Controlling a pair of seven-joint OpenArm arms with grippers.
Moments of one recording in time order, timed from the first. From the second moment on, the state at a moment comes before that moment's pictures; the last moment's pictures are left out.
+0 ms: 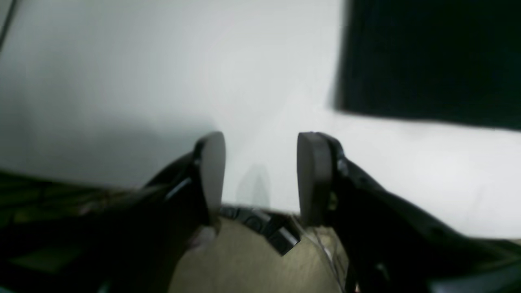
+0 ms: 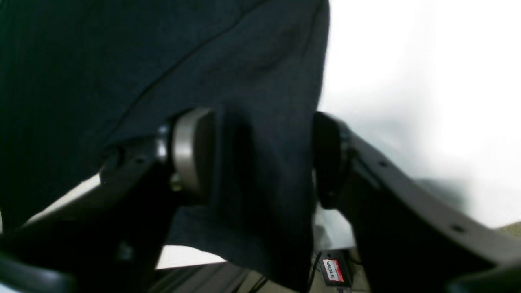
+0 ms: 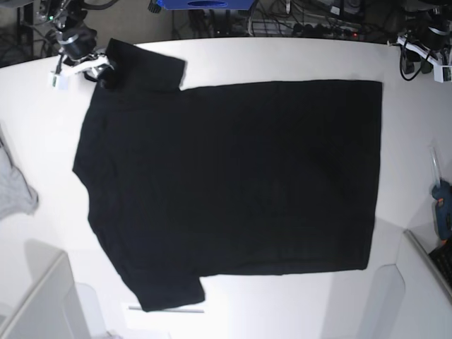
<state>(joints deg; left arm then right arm) 34.8 -9.1 -56.1 103.8 -27.5 -39.6 46.0 -36.3 5.7 24.6 97.5 43.9 15.2 -35.8</state>
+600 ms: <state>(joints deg) 31.1 -9.0 -51.8 94.8 -27.3 -39.6 46.1 -34.0 4.8 24.9 91.6 45.7 17.8 -34.0</state>
